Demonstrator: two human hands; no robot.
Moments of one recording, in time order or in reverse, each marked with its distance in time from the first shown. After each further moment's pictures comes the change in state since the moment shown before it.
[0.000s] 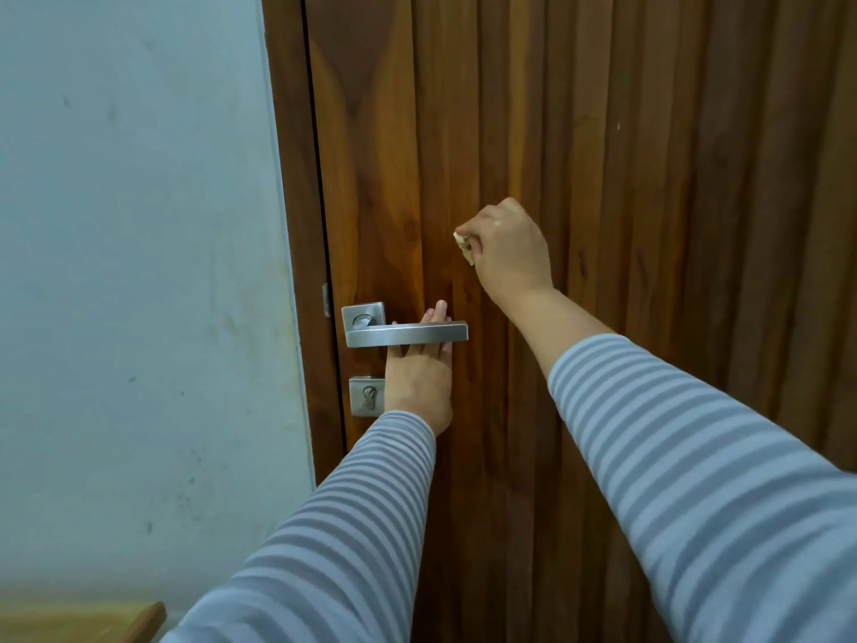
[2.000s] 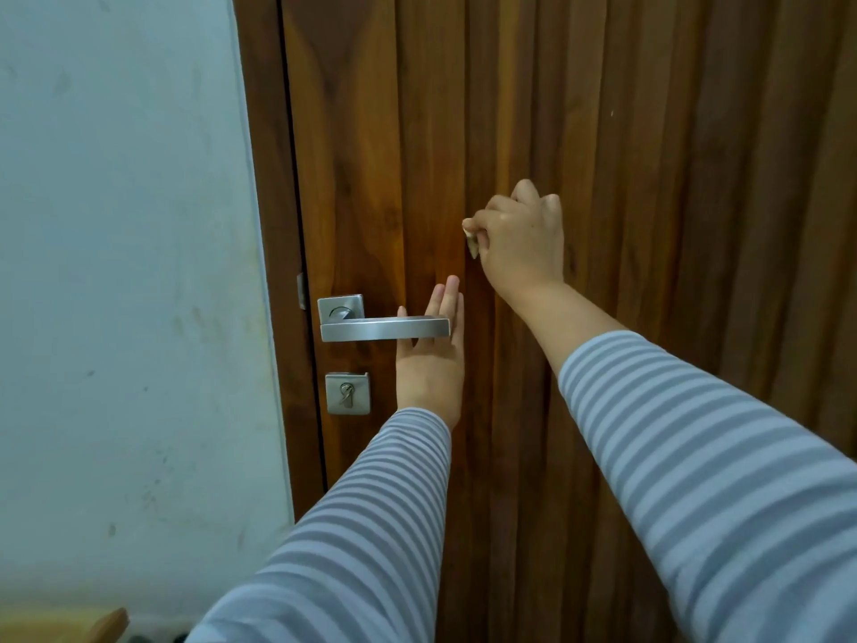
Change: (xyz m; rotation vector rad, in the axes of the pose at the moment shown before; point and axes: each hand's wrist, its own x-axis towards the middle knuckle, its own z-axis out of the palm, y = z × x) left_hand 0.020 0.036 0.004 0.013 0.111 -0.045; right_hand -0.005 0.028 -0.006 -0.193 0.041 0.009
